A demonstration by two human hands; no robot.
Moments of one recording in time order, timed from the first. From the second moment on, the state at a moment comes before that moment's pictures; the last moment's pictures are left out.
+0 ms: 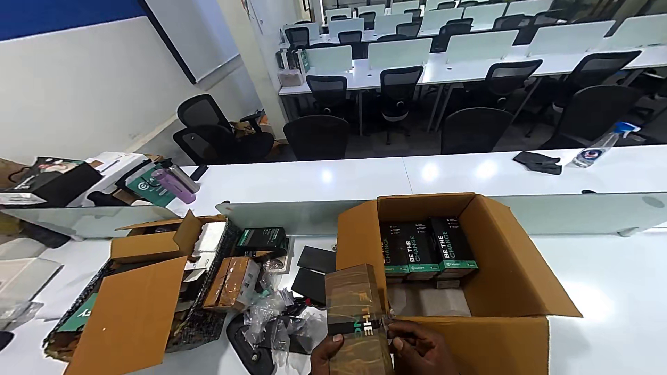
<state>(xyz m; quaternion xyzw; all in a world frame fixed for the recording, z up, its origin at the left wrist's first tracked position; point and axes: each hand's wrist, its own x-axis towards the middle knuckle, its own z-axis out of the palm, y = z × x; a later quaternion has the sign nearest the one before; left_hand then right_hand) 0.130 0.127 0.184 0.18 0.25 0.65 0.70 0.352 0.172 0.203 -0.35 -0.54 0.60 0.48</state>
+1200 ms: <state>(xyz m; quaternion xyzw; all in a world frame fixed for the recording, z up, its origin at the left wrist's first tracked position) 0.201 0.205 0.185 0.40 0.44 0.56 0.58 0.429 0.232 0.198 -0.31 -0.54 0.72 0.32</state>
